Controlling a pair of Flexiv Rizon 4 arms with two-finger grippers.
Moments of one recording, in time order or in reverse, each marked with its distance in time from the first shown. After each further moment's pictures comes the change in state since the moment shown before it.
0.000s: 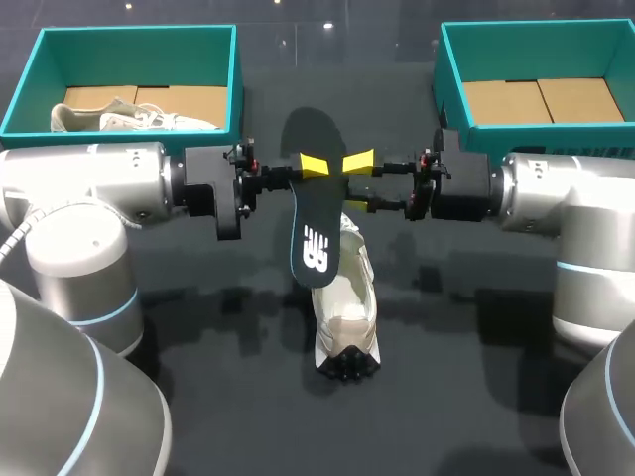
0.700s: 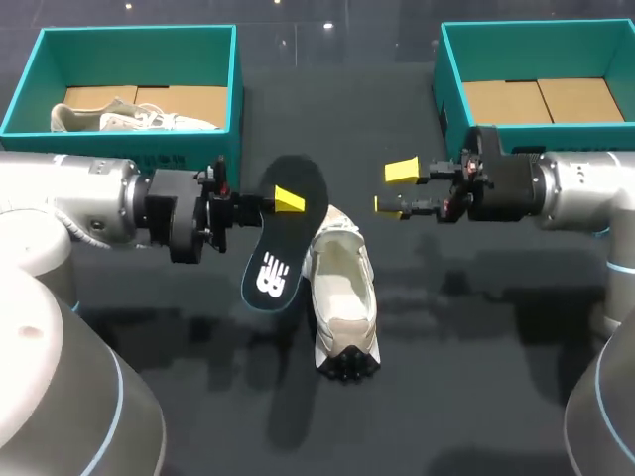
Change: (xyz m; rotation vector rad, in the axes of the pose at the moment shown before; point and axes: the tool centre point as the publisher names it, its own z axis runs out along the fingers) left arm -0.008 -0.068 -0.036 0.171 0.018 -0.311; right arm 0.005 -0.017 -0.045 0.115 0.028 -0.200
